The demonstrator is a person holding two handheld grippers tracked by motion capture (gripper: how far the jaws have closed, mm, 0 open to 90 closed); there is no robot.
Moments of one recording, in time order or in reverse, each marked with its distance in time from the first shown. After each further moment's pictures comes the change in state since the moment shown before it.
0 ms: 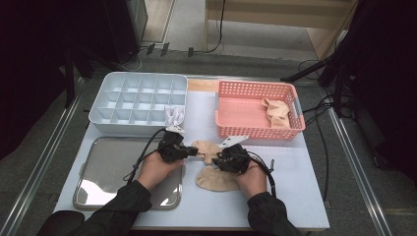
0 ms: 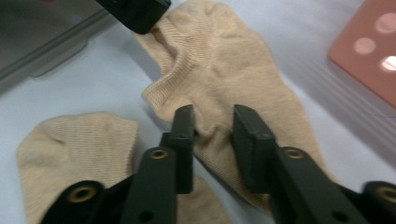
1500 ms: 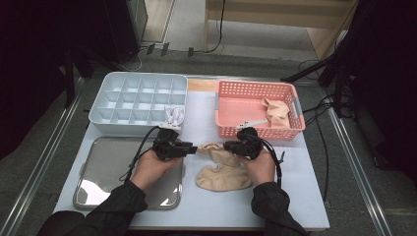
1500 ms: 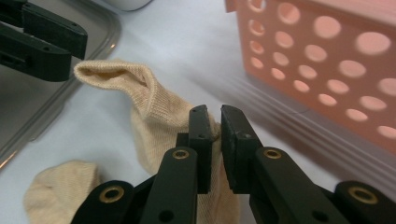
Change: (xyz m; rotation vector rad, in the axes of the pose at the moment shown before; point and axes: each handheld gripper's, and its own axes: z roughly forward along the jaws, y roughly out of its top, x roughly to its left) left arm 0.000 0.004 -0.017 -0.047 0.011 -0.020; right arm -0.049 0.012 -0.020 -0.033 0.040 0.262
